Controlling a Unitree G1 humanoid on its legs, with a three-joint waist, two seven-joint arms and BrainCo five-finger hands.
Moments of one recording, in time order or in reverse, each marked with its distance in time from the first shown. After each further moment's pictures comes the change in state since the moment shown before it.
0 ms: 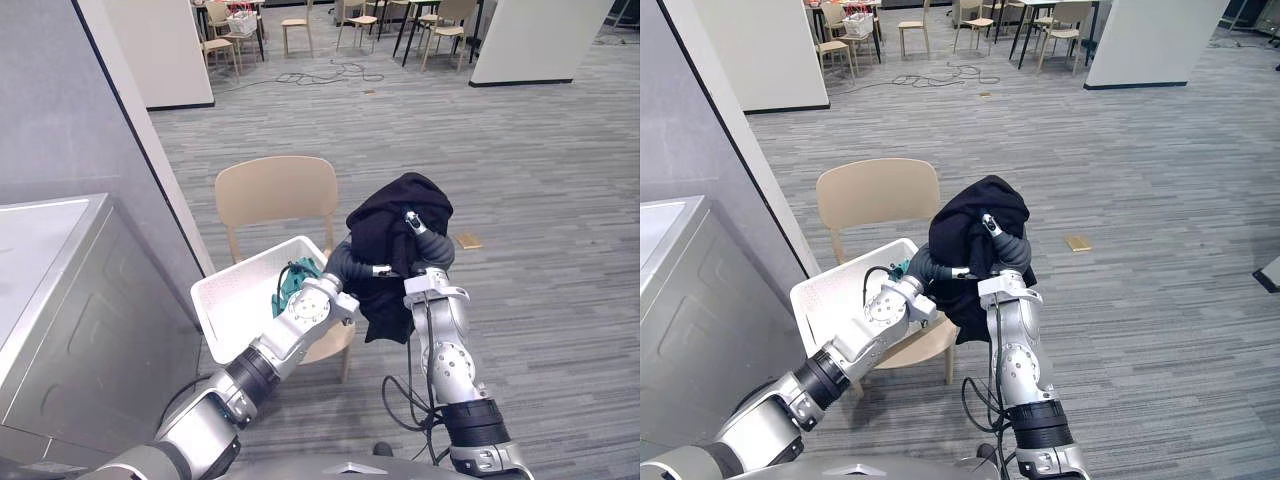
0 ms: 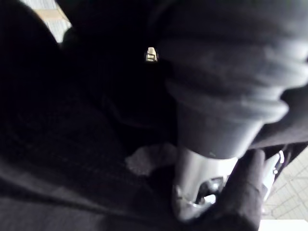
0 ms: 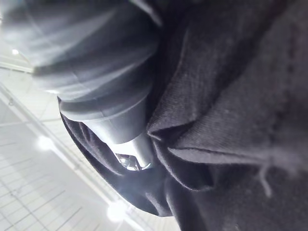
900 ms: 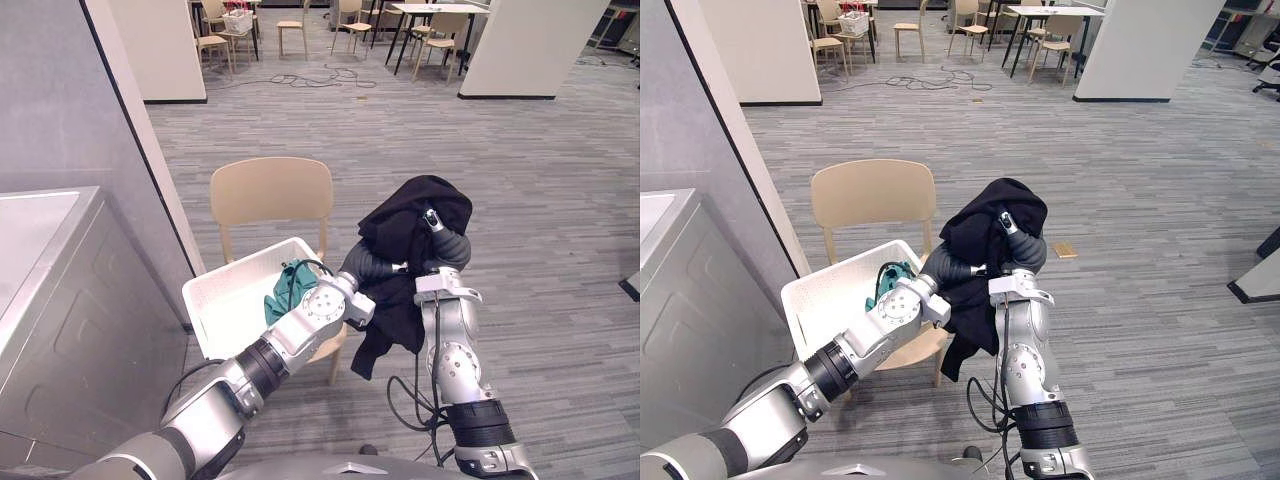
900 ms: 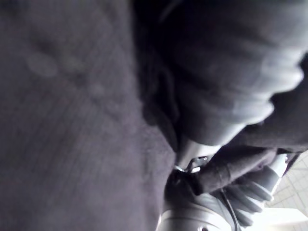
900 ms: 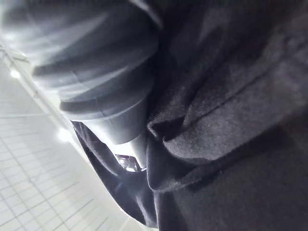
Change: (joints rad) left arm -0.051 -0.006 -0.074 0.006 -0.070 0.006 0.028; right arm 0.005 -0.010 -0.007 -0.004 0.002 -0.068 -0.002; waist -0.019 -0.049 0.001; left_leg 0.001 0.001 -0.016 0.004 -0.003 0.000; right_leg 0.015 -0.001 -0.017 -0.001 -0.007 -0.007
